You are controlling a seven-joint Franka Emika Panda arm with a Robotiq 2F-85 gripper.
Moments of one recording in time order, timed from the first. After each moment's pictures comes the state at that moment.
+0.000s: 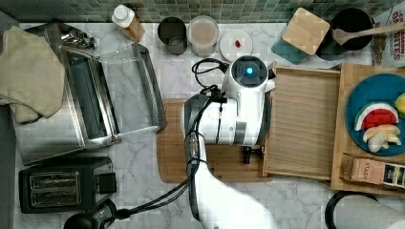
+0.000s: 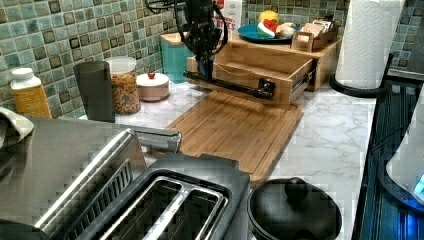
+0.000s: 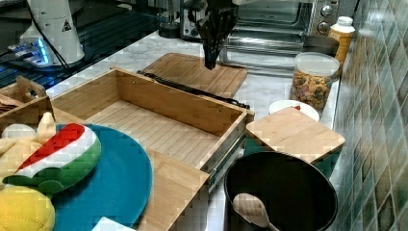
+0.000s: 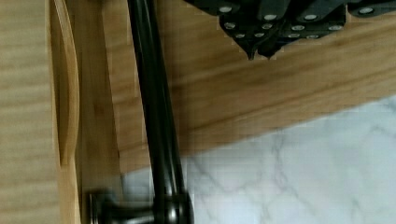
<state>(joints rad) -0.05 0.26 -0.03 -2.02 0.01 0.60 -0.57</state>
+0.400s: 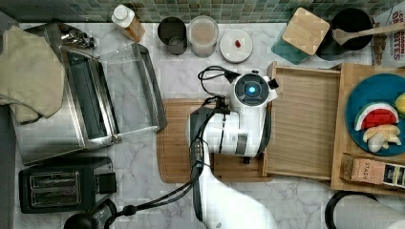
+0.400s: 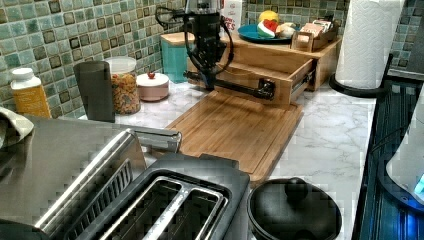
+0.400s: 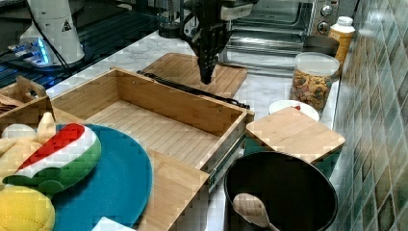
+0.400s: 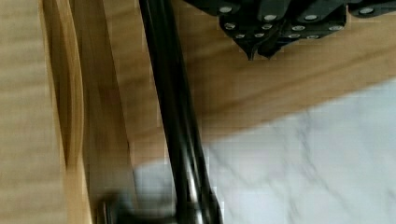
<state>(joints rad) -0.03 0.25 -0.08 -2.13 0.01 0.74 -0.57</state>
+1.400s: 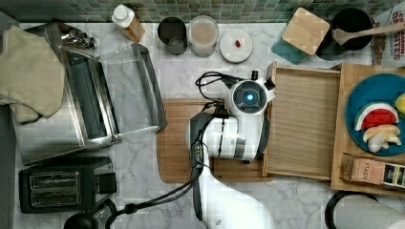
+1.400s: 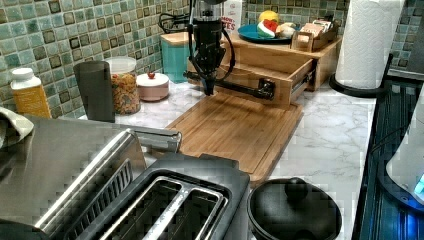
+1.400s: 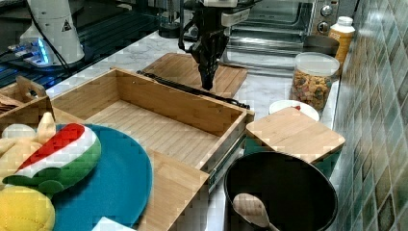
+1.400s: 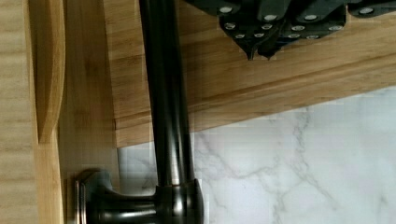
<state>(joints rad) -0.03 0.27 -0.08 -2.18 0.01 0.86 -0.67</state>
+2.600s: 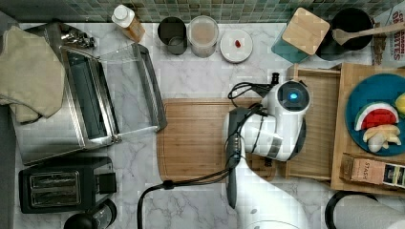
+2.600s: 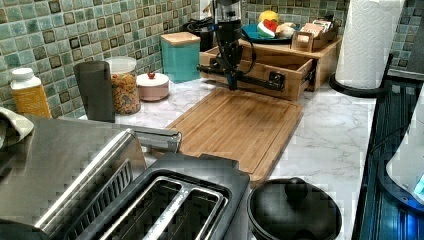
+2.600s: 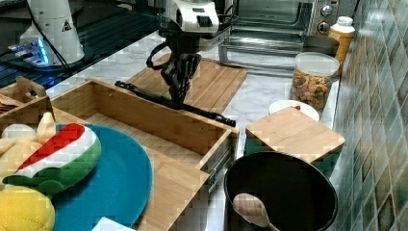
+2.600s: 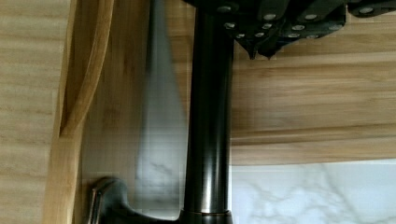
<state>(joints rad) -0.15 0.33 -0.14 -2.11 -0.01 0.77 -1.00</state>
